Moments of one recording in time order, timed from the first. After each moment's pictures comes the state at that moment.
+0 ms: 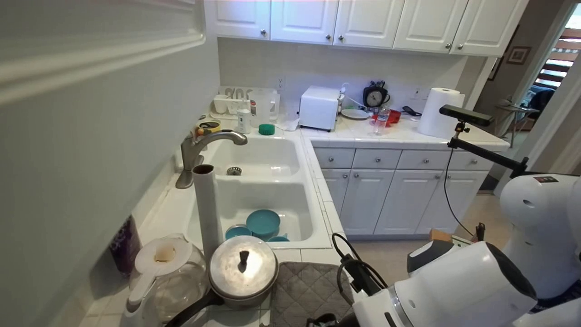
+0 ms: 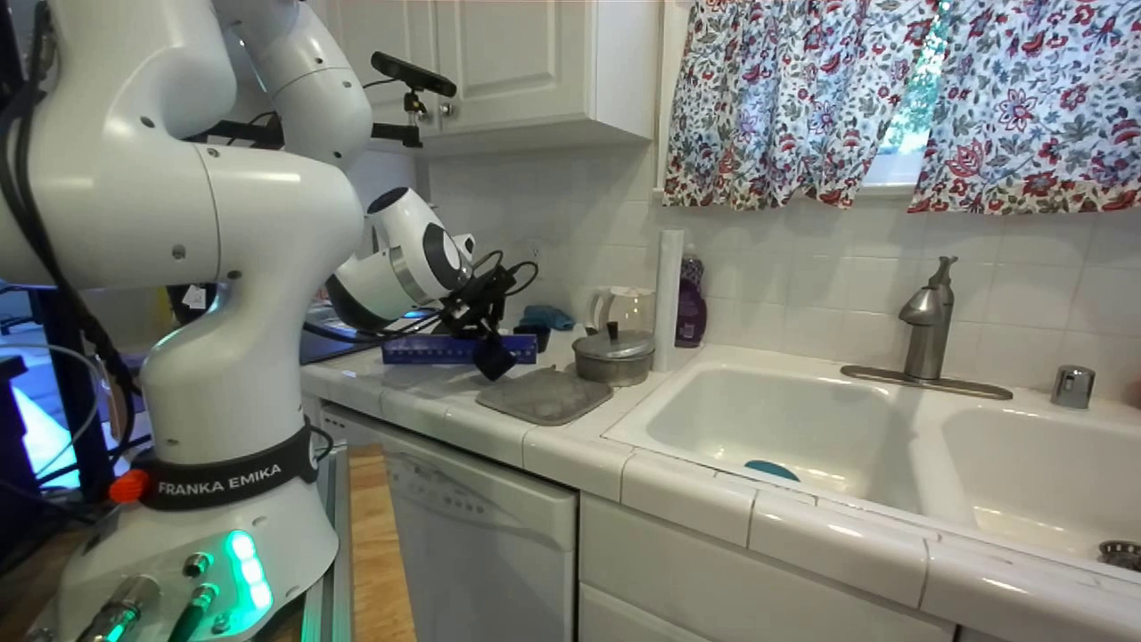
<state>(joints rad) 1.97 0.52 -1.06 -2.74 -0.19 3.70 -0.41</state>
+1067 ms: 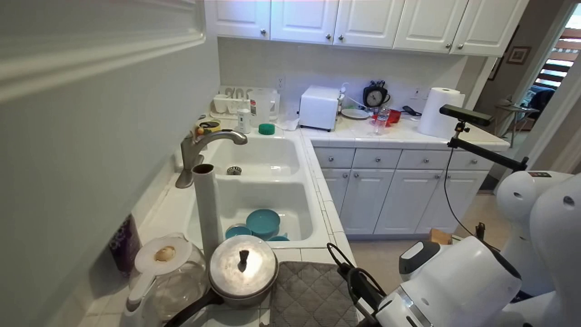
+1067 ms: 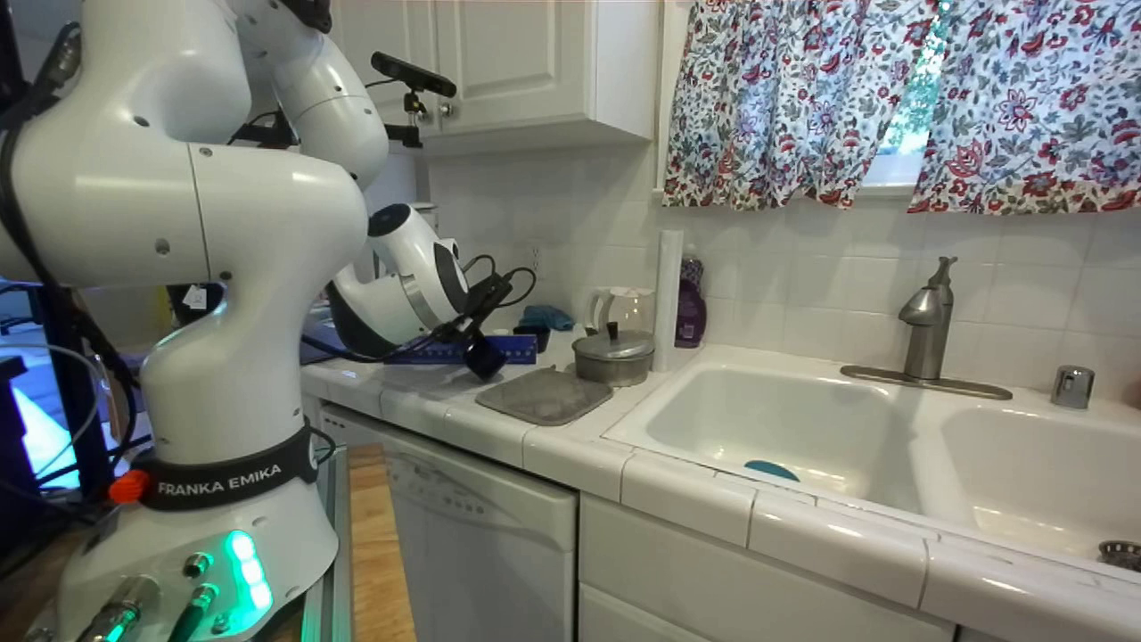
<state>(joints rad) 1.80 0.60 -0.94 -2.75 -0.32 4.05 -0.46</state>
